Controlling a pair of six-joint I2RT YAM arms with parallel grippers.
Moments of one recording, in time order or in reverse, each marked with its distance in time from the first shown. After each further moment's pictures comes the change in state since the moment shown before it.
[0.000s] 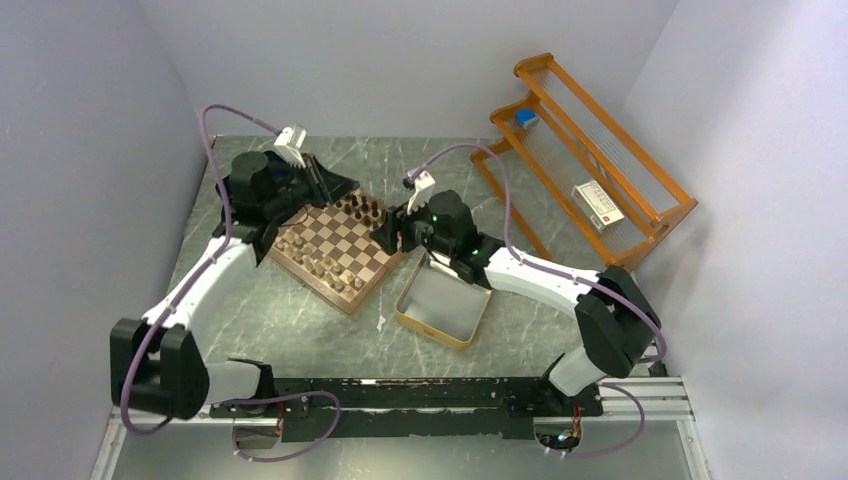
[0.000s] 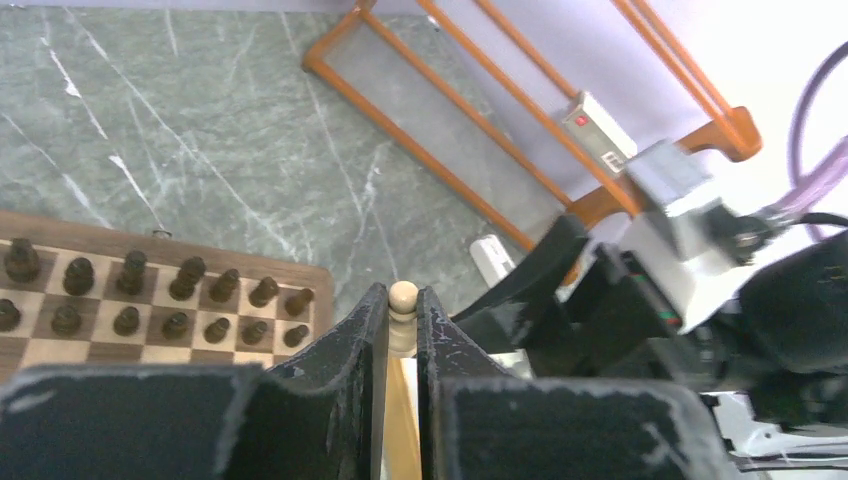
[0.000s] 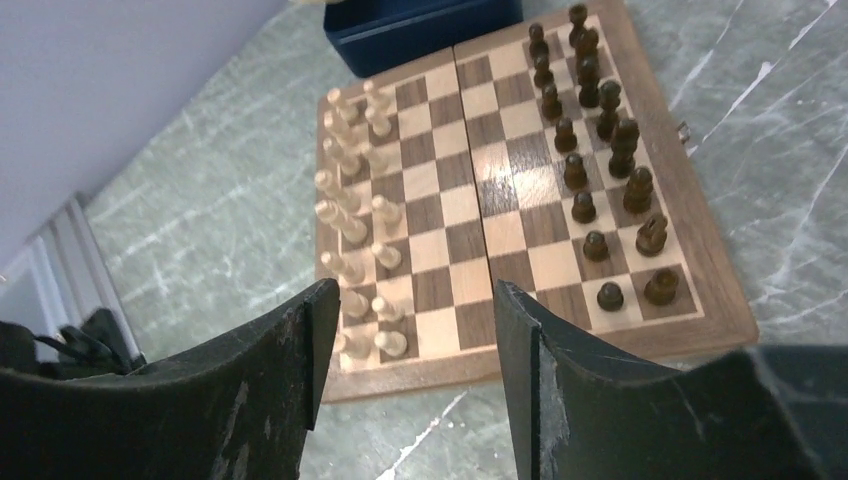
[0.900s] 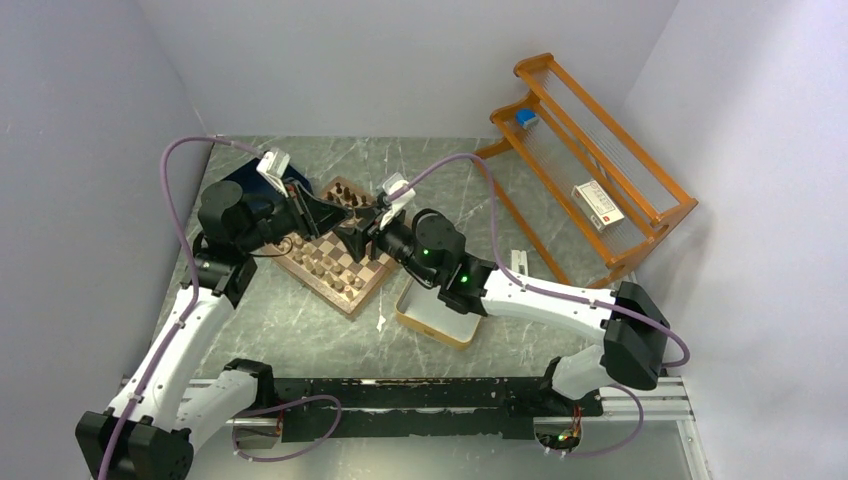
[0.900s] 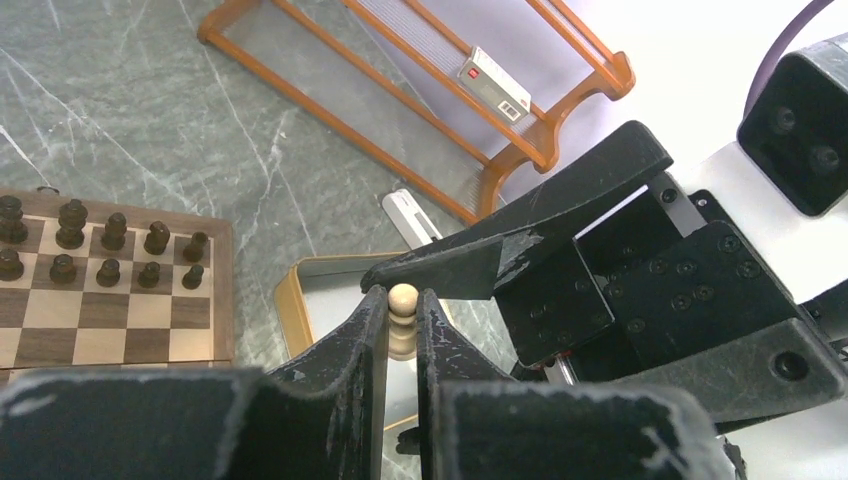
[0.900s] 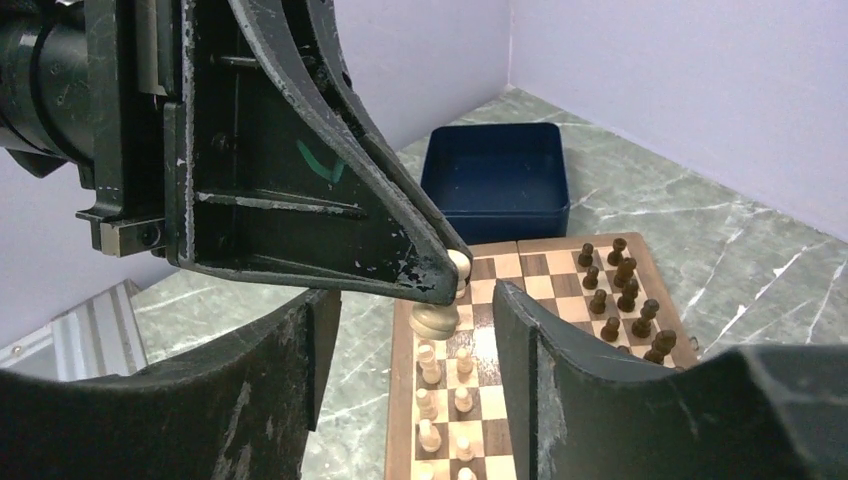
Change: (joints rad) left arm -0.027 -0.395 -0.117 -0.195 0.090 -0.064; right arm 0.298 -0.097 0.030 0.216 0.305 -0.219
